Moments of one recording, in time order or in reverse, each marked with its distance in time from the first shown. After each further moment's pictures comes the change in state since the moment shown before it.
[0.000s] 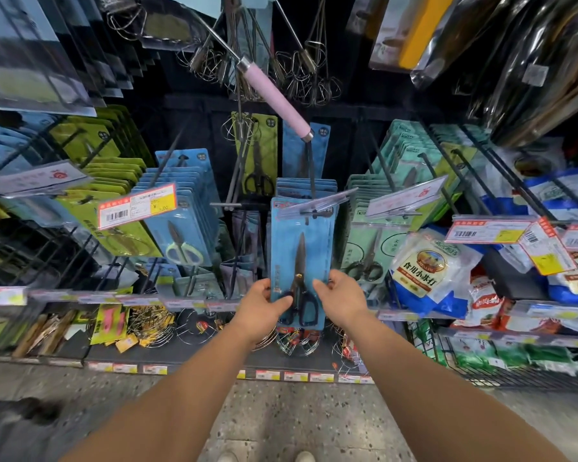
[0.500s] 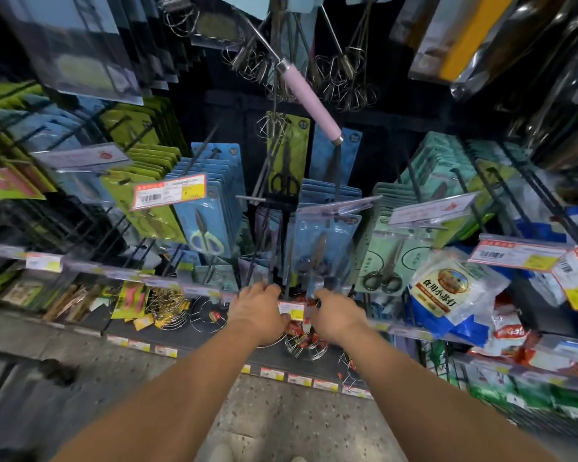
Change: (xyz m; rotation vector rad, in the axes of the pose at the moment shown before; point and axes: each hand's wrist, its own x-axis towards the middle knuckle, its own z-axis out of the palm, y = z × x) left_hand -0.017 0.007 -0.012 1.116 0.074 0.027; right_hand -0.006 -0.007 0.018 -0.653 -0.236 -0.096
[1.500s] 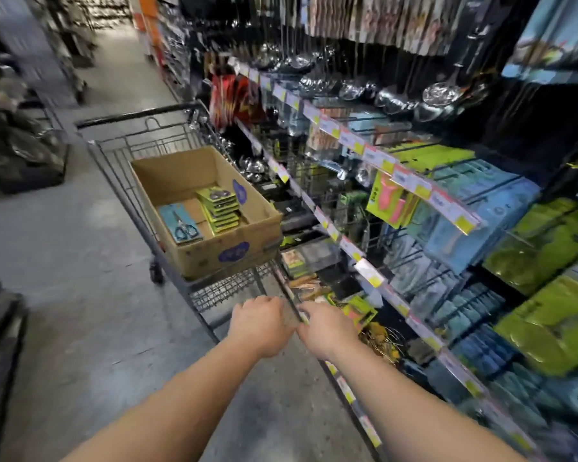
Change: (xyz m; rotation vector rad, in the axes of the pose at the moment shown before) left_hand -0.252 -0.447 -0.036 -0.265 0.277 -0.766; right_hand -0.118 -0.494 0.202 -0.411 -0.133 -0.962
